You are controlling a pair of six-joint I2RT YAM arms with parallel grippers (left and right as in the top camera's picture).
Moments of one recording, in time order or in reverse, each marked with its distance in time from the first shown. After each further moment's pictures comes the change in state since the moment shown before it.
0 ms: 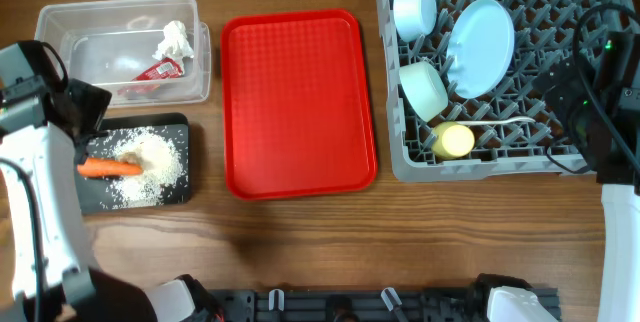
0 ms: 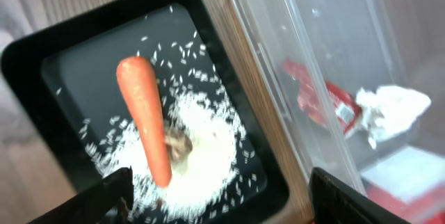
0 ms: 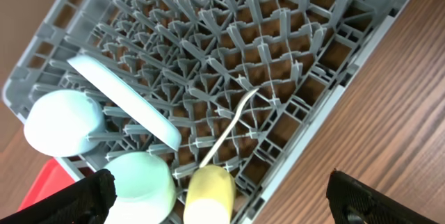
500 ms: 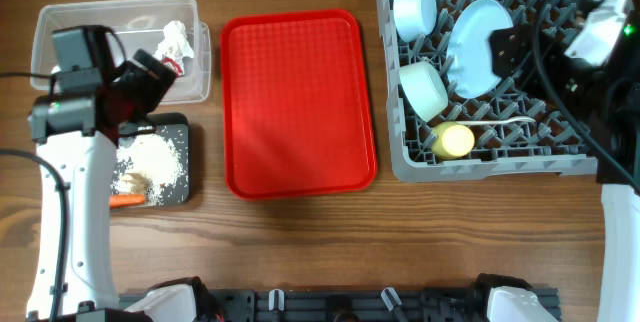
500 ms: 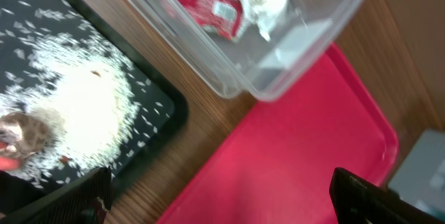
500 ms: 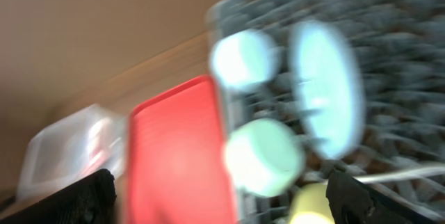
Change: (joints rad) left arm -0.277 -0.073 0.000 0.026 0.149 0.006; right arm 0.000 0.000 0.000 0.261 -0.673 -0.441
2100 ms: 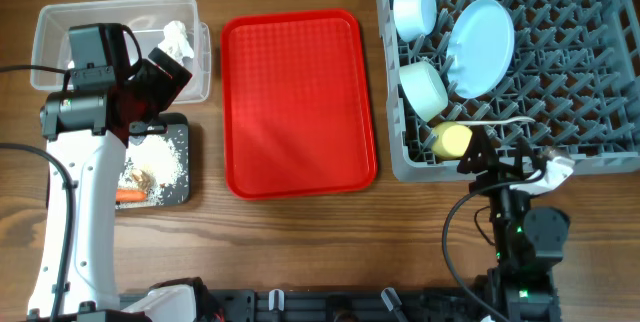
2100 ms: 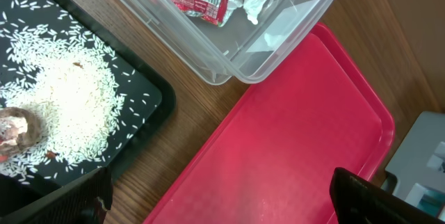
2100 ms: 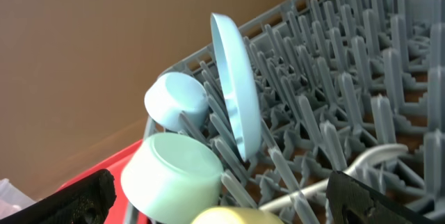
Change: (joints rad) left arm -0.038 0.002 0.000 0.000 0.008 0.000; right arm 0.098 -0.939 -1.374 0.999 0.453 0.158
